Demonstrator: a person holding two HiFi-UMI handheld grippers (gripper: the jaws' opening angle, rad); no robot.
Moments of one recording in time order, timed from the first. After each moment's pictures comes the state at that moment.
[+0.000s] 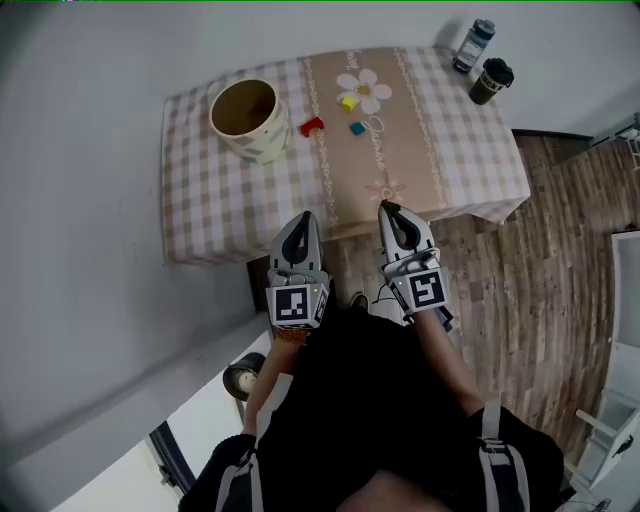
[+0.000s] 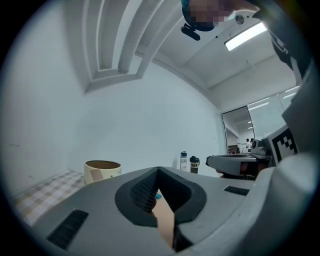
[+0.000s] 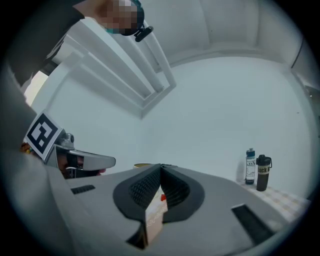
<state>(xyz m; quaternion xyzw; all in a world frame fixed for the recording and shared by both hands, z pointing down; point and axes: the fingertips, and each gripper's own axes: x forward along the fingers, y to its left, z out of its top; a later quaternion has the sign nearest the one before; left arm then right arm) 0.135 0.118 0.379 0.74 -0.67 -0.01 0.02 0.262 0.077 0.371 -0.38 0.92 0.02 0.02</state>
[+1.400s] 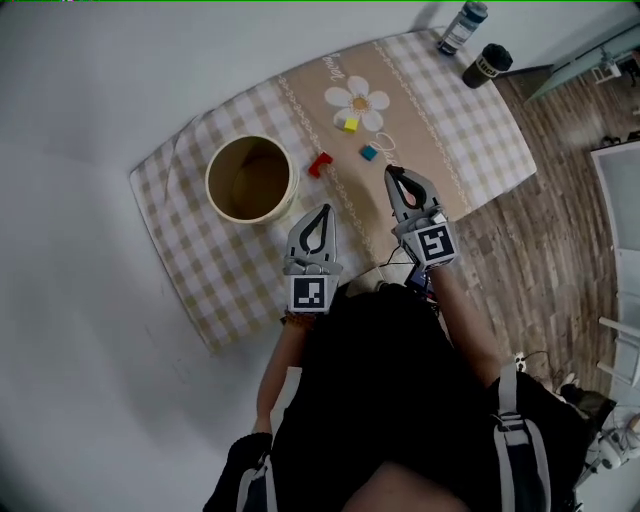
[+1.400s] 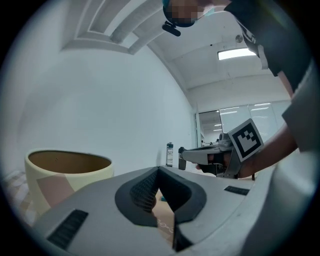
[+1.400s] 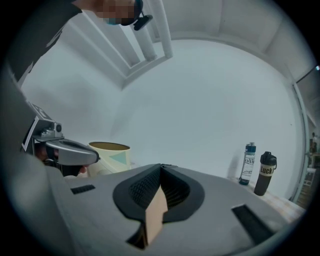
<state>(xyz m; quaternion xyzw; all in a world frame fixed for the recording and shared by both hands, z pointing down) 0.053 -0.059 0.441 0.87 -0.50 0.01 0.03 0.169 -0.116 0.434 -0.48 0.87 0.02 -0.09</state>
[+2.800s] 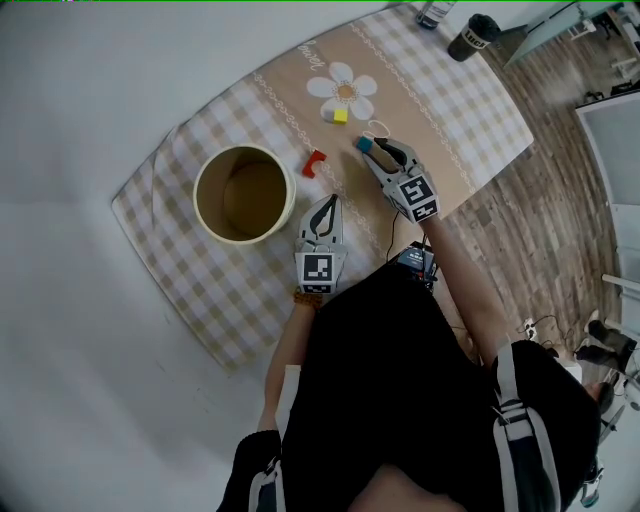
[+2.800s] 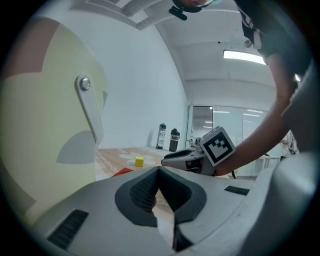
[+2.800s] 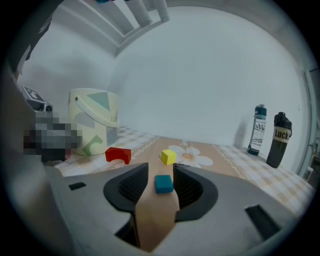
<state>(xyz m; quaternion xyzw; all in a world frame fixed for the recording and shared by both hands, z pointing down) 0.077 -0.096 0.563 0.89 -0.43 0.05 0.10 0.176 -0.191 0.588 -0.46 0.86 -0.05 -0.20</state>
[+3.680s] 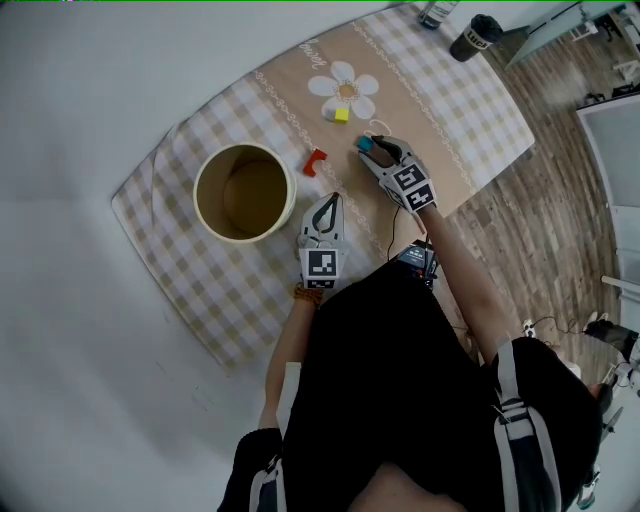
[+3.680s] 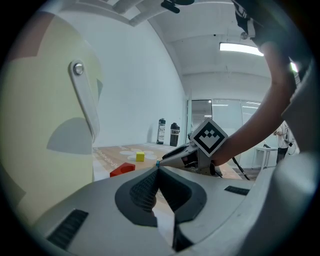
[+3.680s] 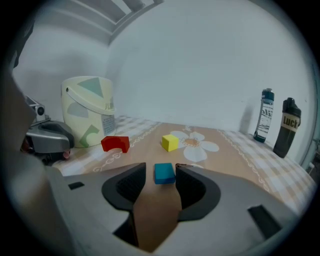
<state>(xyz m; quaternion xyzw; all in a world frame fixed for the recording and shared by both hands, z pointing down) 0.081 -0.098 0.580 0.89 -0.43 0.08 0.09 0.176 -0.200 0.622 -0.43 0.86 -0.10 -0.26</state>
